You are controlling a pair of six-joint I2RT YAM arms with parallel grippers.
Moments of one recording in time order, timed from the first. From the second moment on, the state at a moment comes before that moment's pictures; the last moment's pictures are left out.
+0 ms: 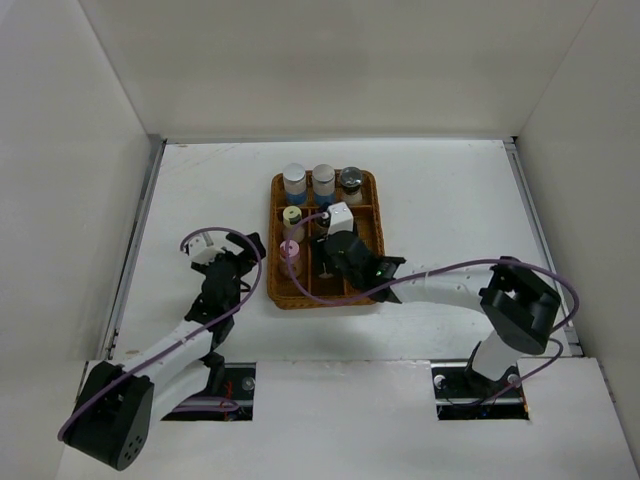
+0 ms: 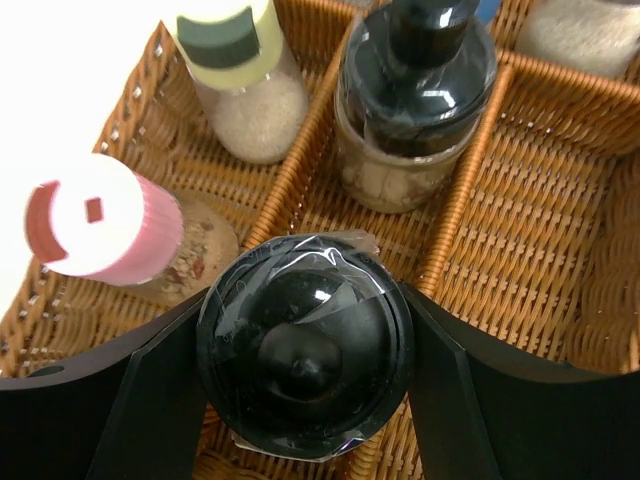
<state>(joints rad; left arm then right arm) -0.39 0.90 0.14 0.59 -0.50 -0.76 1.00 1.63 0.97 0.15 0.49 0.35</state>
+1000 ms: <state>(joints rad) -0.37 0.89 0.39 0.21 -0.59 -0.73 0.61 1.11 0.51 0.37 0.61 0.60</state>
